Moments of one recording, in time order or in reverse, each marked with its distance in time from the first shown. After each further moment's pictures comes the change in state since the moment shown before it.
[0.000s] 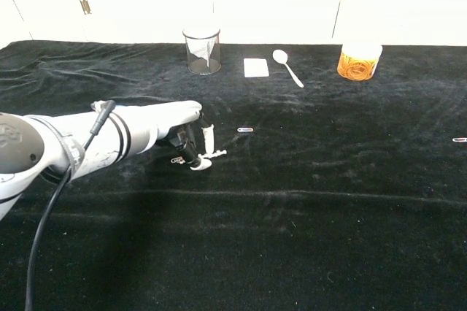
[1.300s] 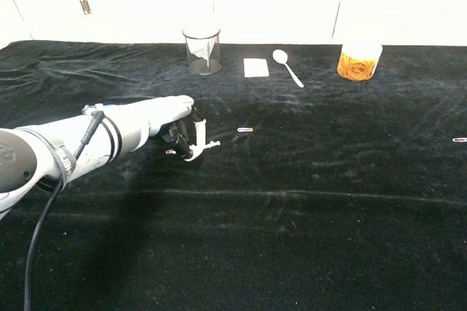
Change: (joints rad) left arm 0.049 -0.014 0.015 0.063 0.141 0.015 -0.062; right arm 0.016 0.001 -0.006 -0.006 -0.006 -0.031 -0.020
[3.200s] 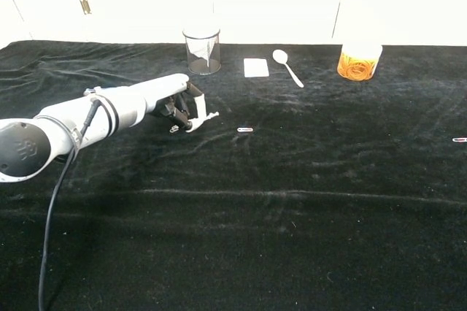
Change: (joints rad) left arm 0.006 -0.092 -0.059 0.490 0.480 -0.281 -0.597; right arm 0.008 -0.012 0.017 -0.021 0.042 -0.036 -0.069
